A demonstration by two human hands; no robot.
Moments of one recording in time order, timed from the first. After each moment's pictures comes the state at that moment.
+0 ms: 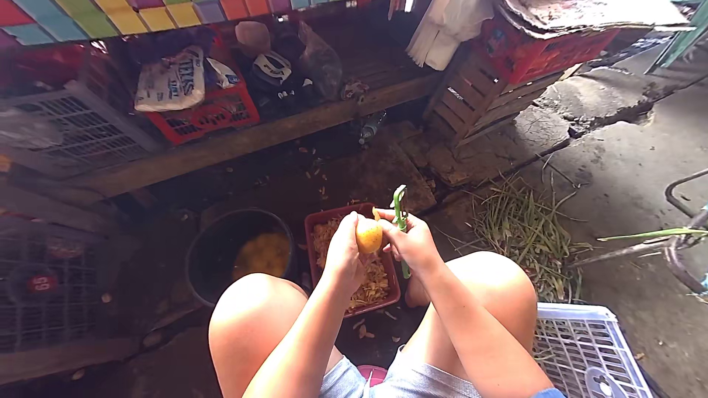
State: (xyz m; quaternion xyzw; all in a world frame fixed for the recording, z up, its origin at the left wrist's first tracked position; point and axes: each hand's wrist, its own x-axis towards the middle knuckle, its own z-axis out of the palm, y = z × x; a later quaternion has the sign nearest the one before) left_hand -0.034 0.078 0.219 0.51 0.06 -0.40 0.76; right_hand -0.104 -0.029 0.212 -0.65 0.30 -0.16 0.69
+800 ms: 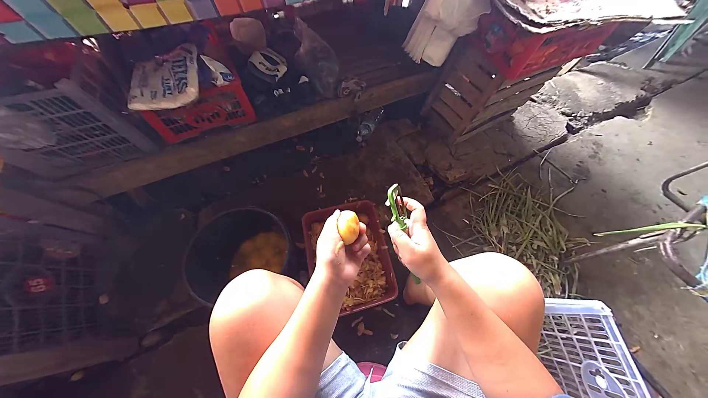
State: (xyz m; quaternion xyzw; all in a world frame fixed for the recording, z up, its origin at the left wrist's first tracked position) left_hand -0.027 0.080 0.210 0.37 0.11 -0.43 0.82; right_hand -0.125 -0.041 0.198 -0.72 0.20 -0.16 0.65
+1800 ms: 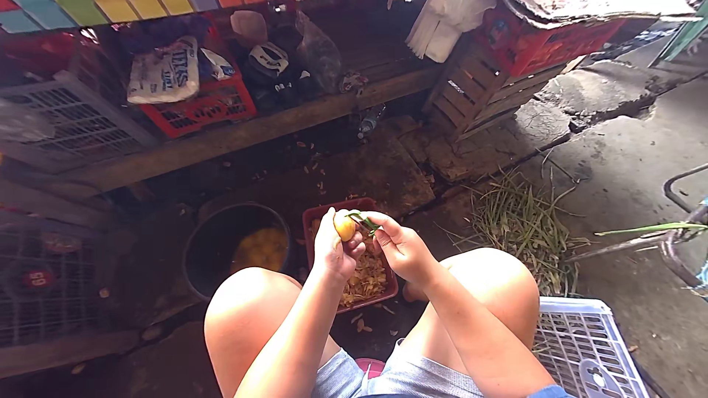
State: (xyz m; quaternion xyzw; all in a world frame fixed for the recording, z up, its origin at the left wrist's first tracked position) left_hand -0.022 0.080 0.203 0.41 0.15 -0.40 0.80; right_hand -0.121 -0.034 0.190 -0.87 0.07 -0.14 0.47
